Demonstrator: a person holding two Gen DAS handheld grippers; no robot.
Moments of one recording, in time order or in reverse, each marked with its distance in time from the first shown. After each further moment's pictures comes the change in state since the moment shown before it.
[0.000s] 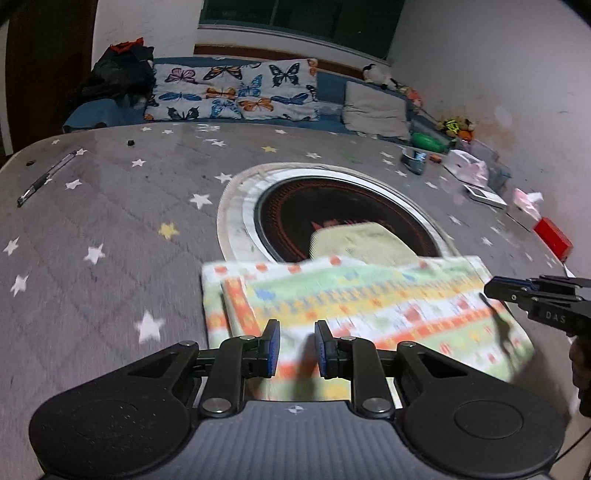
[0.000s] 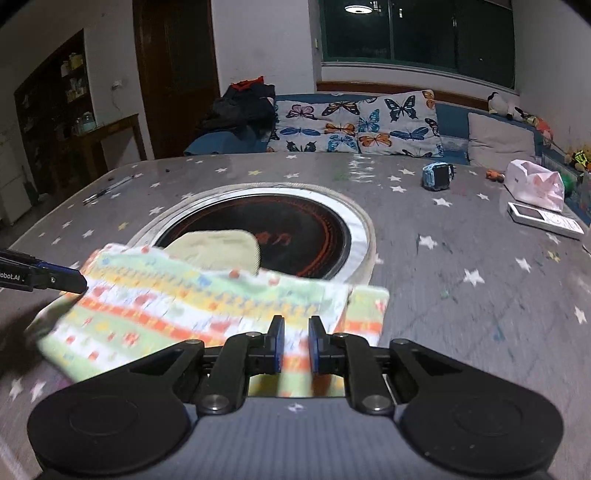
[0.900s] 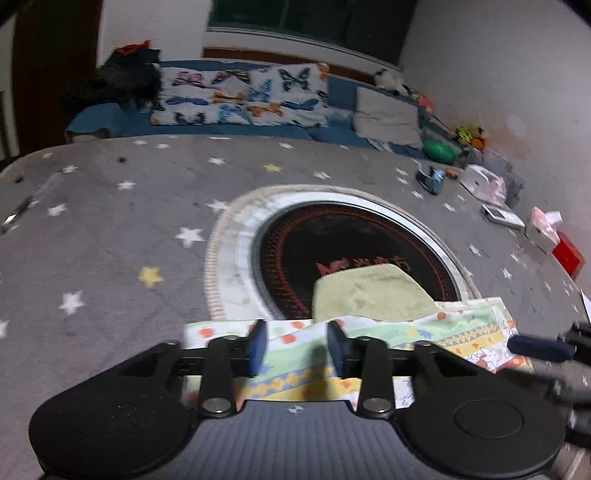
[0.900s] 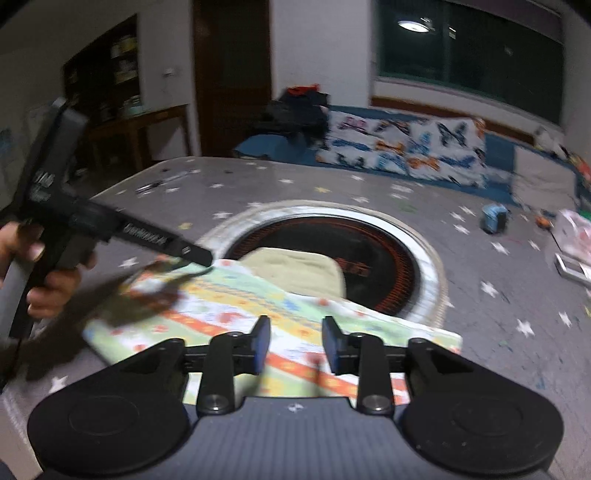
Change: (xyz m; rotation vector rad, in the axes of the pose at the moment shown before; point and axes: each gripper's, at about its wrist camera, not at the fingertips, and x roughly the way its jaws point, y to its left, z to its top) left arm 0.017 -0.003 0.031 -0.039 -0.022 0.037; right arm -0.018 0.070 0.012 -0.173 -0.027 0.121
